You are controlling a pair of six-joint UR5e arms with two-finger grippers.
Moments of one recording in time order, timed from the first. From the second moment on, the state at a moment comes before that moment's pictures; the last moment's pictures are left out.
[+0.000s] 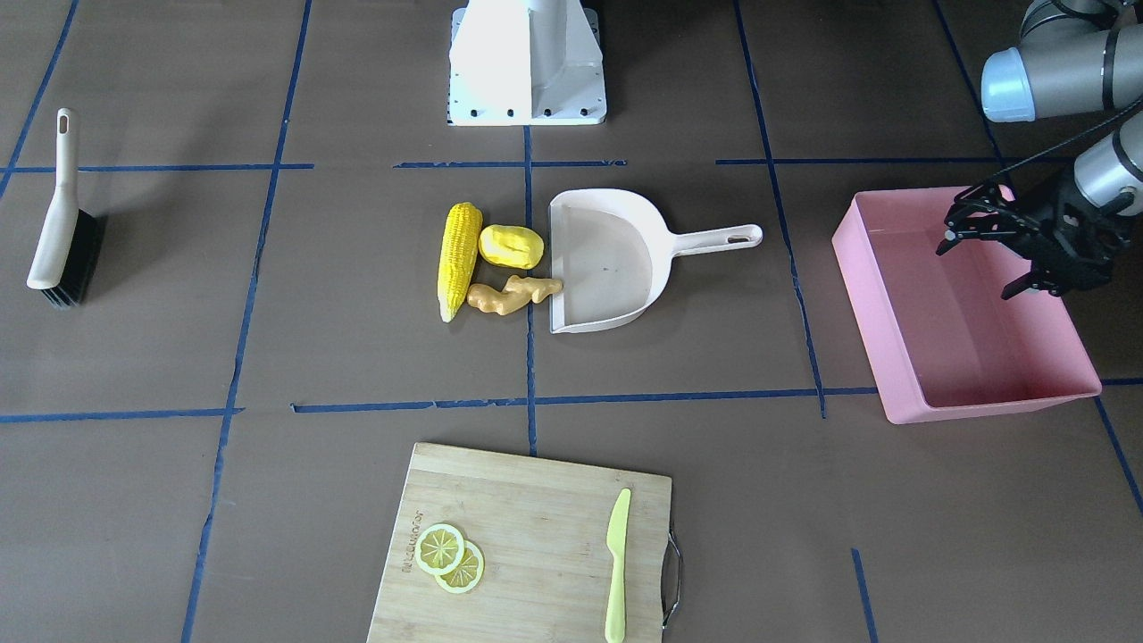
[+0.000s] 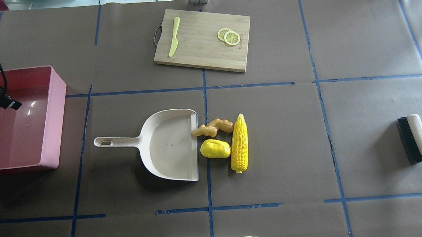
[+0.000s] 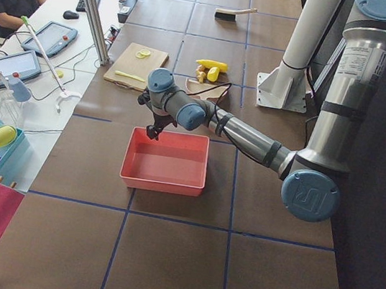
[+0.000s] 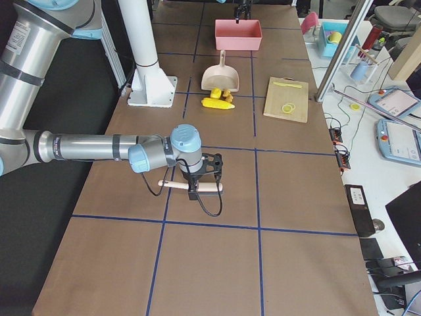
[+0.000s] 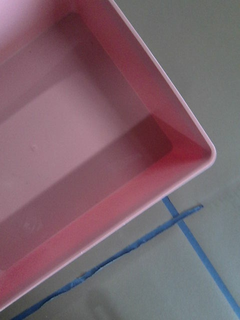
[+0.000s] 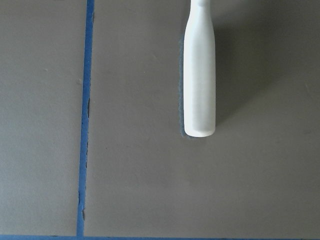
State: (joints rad) left arm -1.13 -1.71 -1.80 -1.79 -2.40 0.03; right arm 1.35 -2.06 2.03 -1.26 2.34 0.31
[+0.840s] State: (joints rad) left arm -0.95 -1.77 -1.90 -1.83 -2.39 0.23; right arm 1.18 -2.10 2.02 -1.12 2.30 0.53
